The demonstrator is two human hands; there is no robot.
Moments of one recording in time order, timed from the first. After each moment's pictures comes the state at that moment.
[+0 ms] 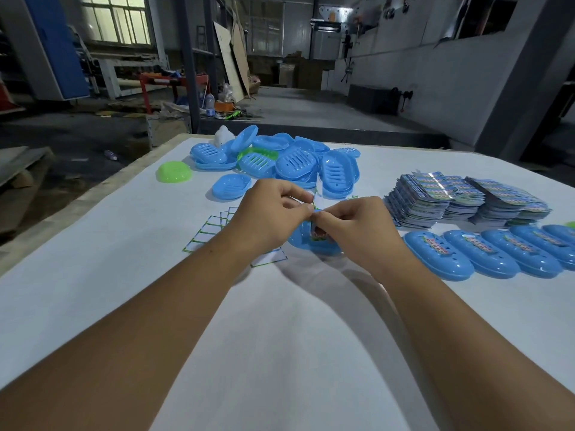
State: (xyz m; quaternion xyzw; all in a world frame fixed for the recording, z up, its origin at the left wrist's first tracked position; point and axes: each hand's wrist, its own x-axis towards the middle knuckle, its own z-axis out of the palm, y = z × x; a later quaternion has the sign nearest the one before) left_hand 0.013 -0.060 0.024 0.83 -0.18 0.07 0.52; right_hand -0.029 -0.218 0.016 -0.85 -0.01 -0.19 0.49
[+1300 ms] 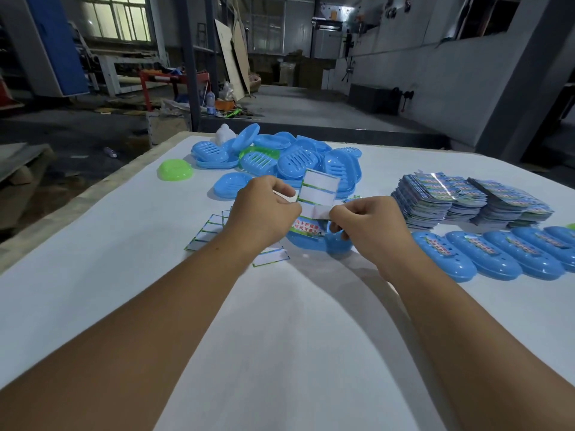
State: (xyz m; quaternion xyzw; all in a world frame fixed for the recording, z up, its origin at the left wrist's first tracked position) left_hand 0.019 -0.057 0.024 0.86 -0.08 0.12 0.49; right_hand -0.023 -0.228 0.015 -0.84 0.05 -0.19 0.50
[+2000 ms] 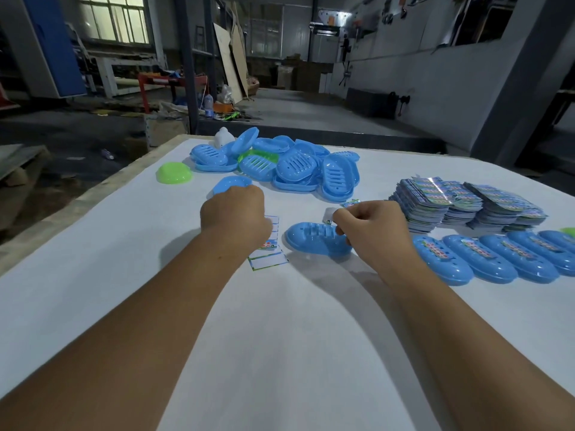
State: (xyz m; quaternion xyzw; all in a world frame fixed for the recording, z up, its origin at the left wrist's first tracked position) left_hand 0.021 -0.034 0.030 0.98 -0.04 0.17 0.10; right_hand -0.024 -0.229 0.014 -0.85 0.08 -0.23 0.47
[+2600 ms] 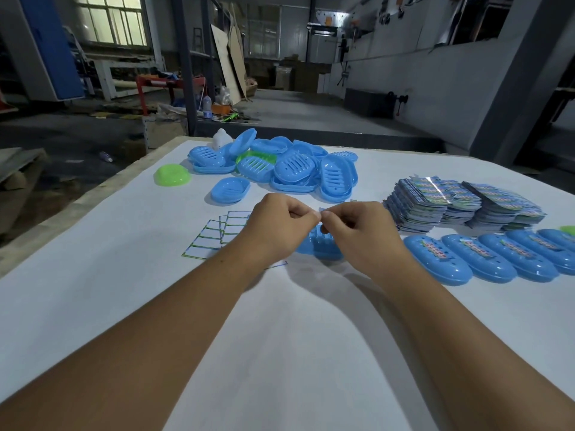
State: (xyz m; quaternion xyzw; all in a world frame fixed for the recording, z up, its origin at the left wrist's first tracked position) left_hand 0.009 -0.068 0.017 0.84 -0.17 0.06 0.52; right_hand -0.022 -0.227 0.007 -0.88 -0.02 -0.24 0.41
